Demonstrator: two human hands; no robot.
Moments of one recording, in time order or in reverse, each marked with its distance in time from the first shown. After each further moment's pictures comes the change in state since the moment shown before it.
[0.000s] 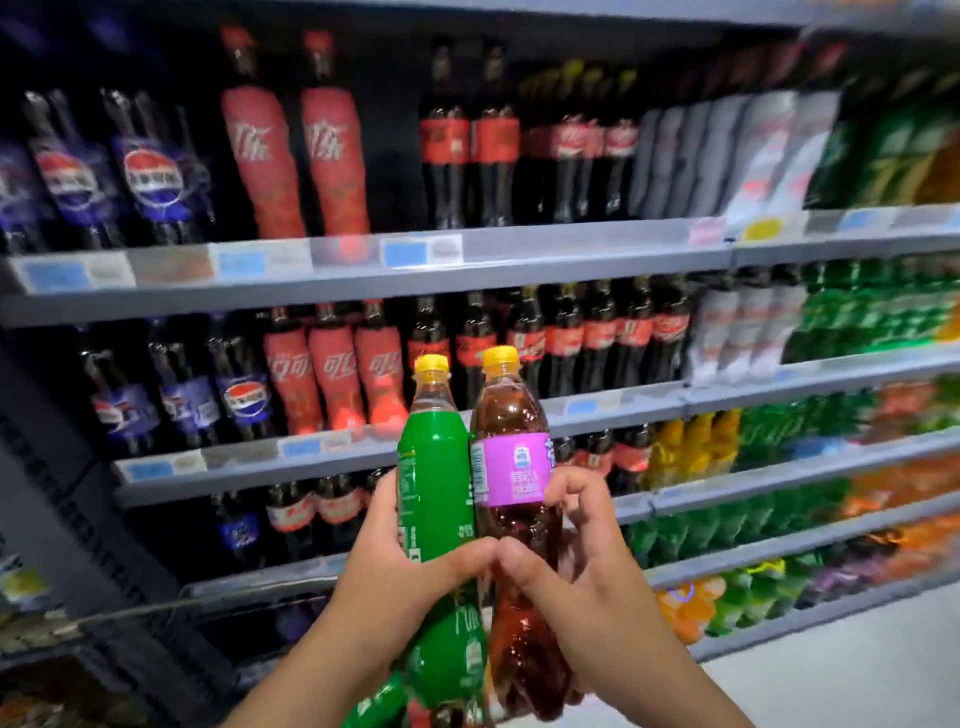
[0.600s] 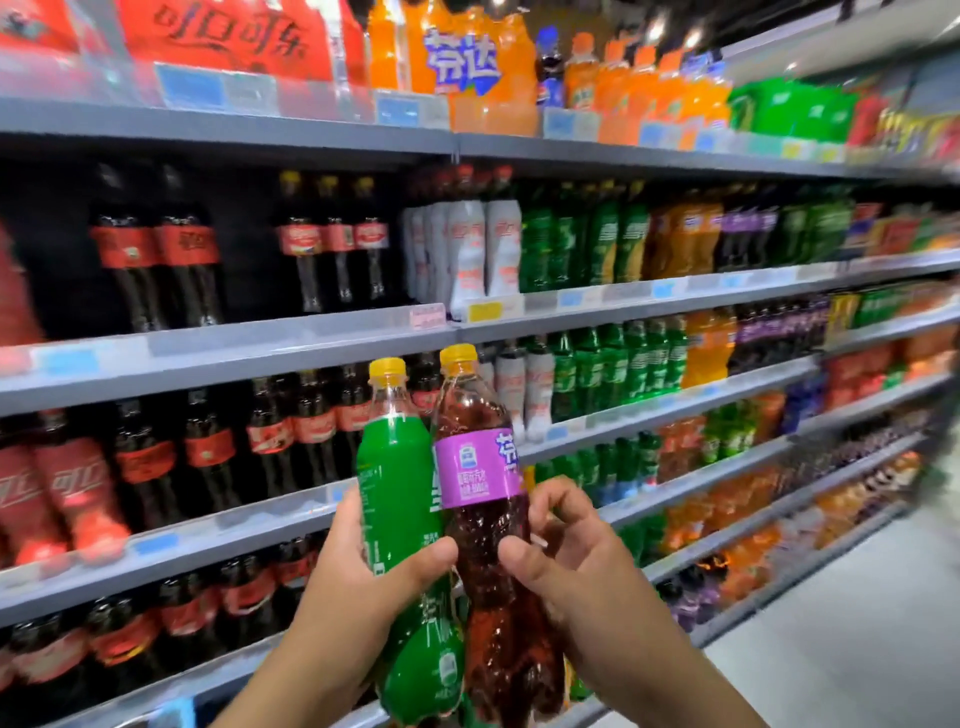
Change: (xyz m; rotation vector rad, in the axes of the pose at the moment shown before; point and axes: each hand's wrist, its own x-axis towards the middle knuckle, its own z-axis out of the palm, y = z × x) left_hand 0.040 0.037 0.292 -0.139 -0.246 0.106; right_hand -0.050 -0.106 -0.278 0.205 0.143 0.005
